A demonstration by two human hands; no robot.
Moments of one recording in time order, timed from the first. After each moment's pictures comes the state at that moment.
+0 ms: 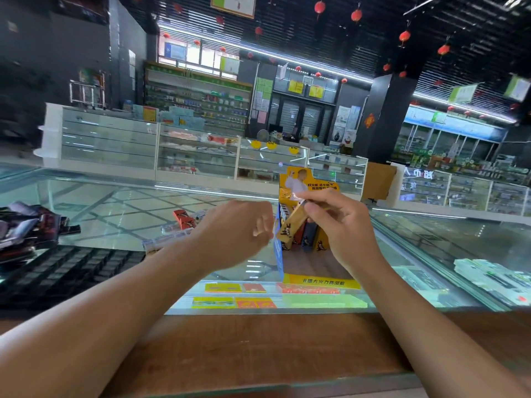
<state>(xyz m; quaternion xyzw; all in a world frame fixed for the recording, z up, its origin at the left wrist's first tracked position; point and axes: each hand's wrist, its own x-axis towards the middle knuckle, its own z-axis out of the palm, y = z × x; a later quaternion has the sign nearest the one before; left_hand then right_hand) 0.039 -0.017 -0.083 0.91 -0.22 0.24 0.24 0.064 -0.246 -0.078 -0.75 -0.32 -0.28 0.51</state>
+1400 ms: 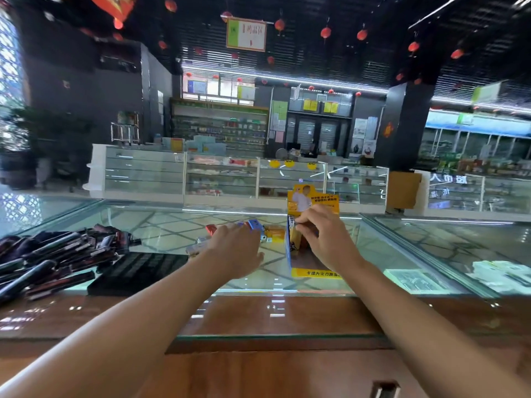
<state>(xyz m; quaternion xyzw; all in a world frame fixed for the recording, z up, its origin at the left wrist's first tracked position) -0.004 -0.016 -0.077 0.98 -0.08 0.17 -0.11 0.060 -0.242 -0.085 -0.81 -0.37 -0.40 0.22</state>
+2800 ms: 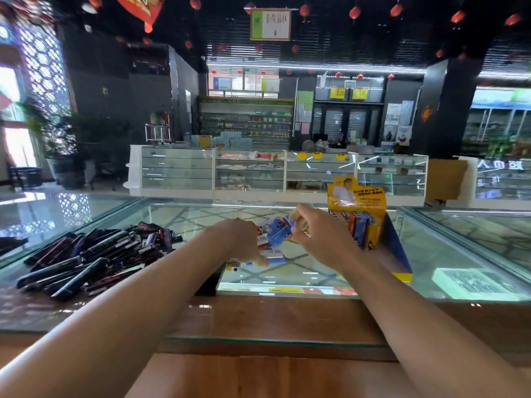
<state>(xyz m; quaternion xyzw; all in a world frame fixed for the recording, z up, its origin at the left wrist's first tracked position) -0.008 0.051 -0.051 1.00 0.00 0.00 -0.02 0.045 -0.150 -0.082 -0.89 -0.31 -0.24 0.22</state>
